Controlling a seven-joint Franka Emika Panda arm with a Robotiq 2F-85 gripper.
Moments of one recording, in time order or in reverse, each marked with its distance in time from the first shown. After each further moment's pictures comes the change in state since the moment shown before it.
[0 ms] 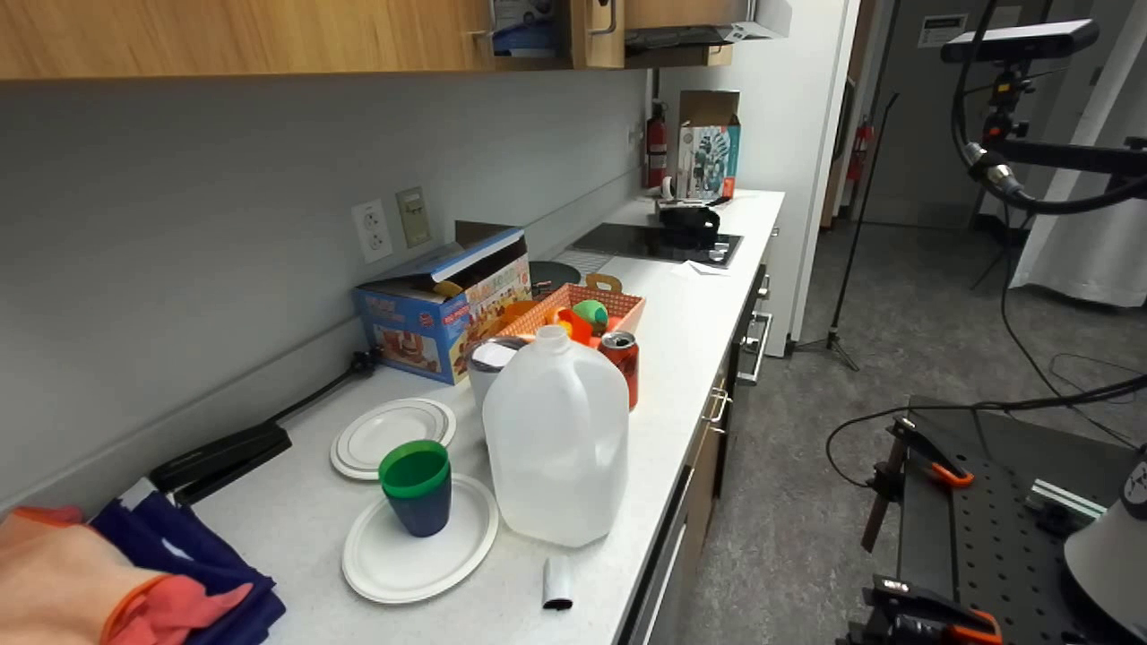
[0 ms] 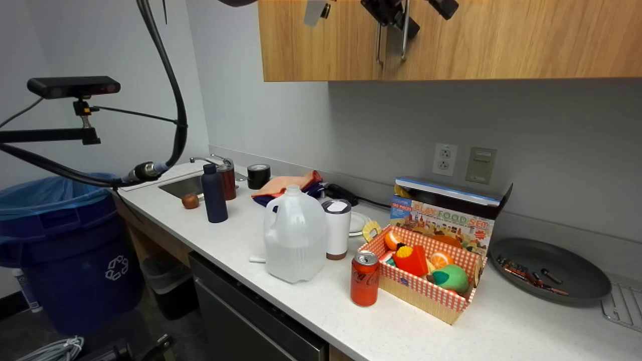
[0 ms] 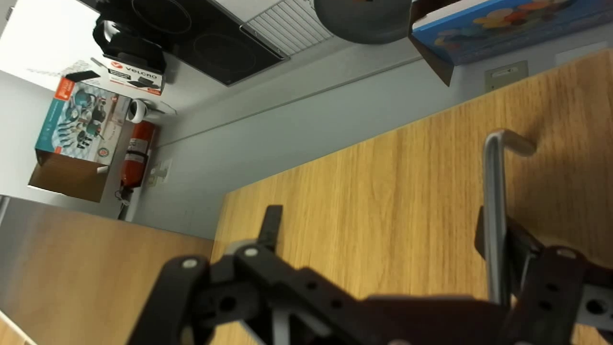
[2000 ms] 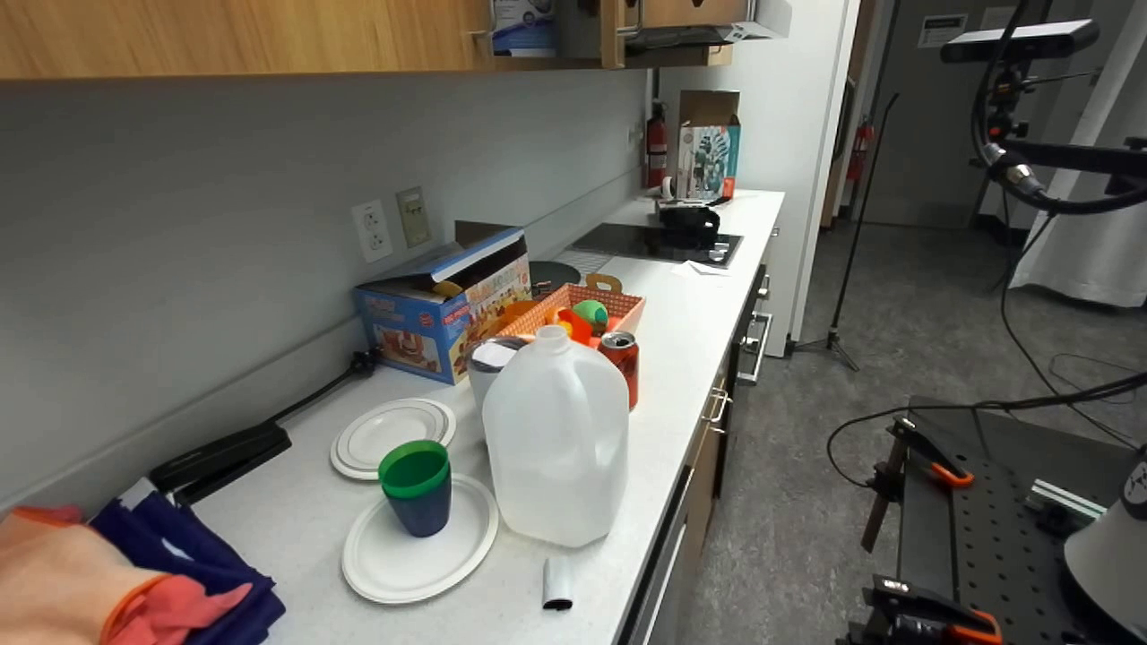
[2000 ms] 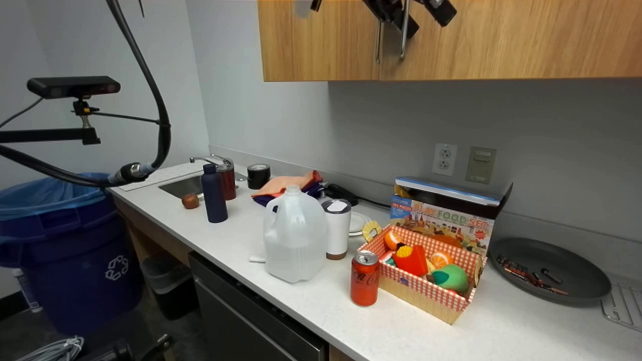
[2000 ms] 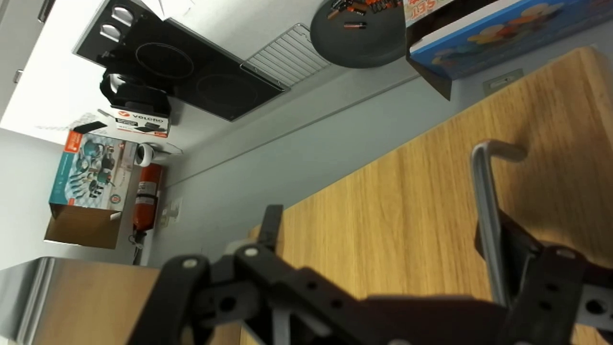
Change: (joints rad) arm -0.041 -0.086 -0.006 -0.089 0.144 0.017 -0.040
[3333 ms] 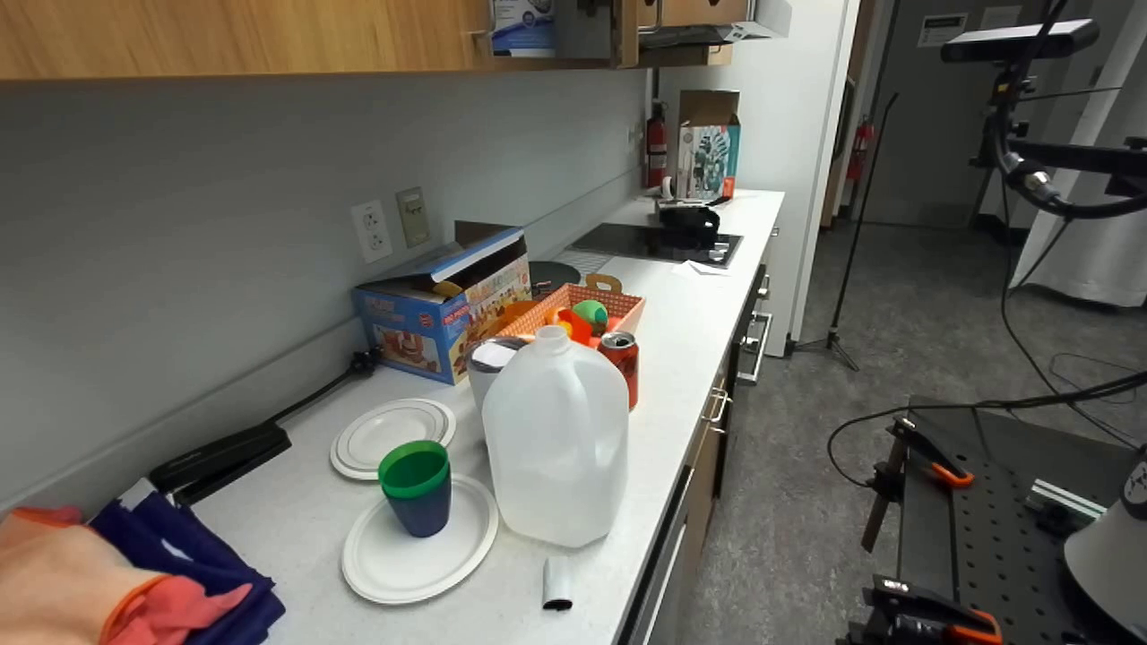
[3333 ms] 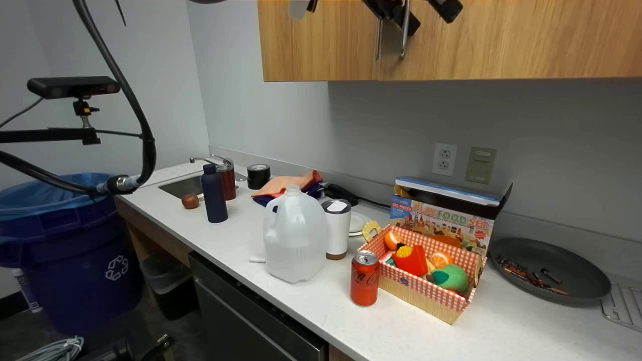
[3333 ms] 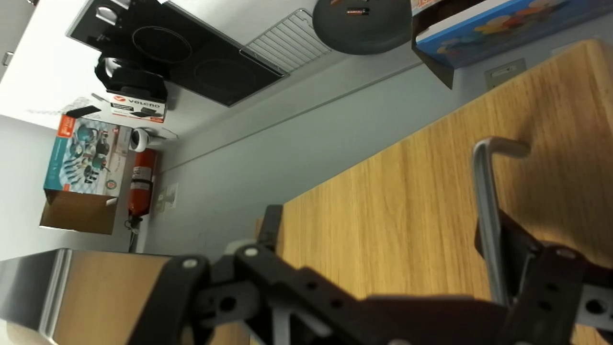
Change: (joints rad) arm -0.067 -0.068 0.011 -0.092 -0.001 0.103 -0.035
